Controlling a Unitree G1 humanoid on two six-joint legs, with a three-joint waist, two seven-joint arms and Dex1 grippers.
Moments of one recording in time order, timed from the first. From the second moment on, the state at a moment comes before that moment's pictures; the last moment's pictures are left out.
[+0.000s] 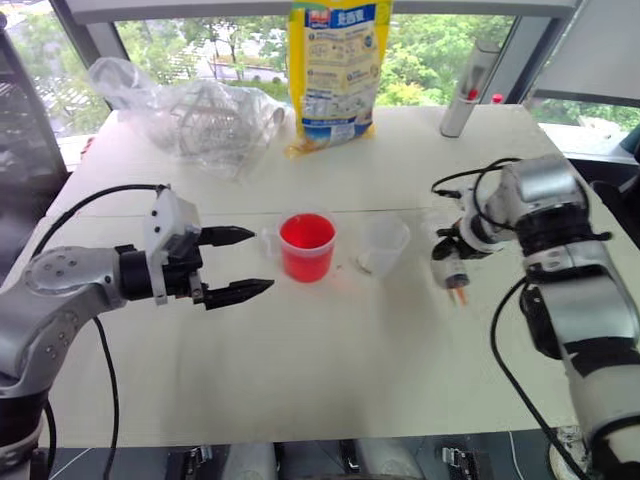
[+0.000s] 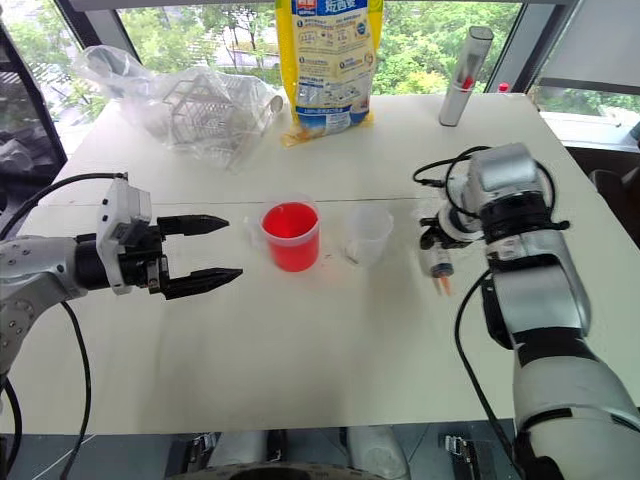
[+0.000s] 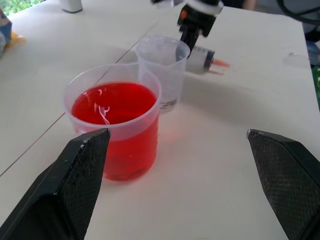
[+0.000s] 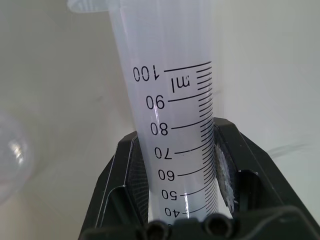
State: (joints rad) left arm -0.25 0.90 0.21 -0.50 -0.77 0.72 -0.93; right arm -1.14 -0.66 0.15 0.63 0.25 1.58 0.39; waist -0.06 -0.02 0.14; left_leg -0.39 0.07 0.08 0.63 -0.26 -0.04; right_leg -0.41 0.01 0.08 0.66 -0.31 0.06
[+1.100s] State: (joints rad) left arm -0.62 0.92 0.14 -0.22 -0.72 0.71 -1.07; right arm -0.71 -0.15 0.12 0.03 0.42 0.32 0.80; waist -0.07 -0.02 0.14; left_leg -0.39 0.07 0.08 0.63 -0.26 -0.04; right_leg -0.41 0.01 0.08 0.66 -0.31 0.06
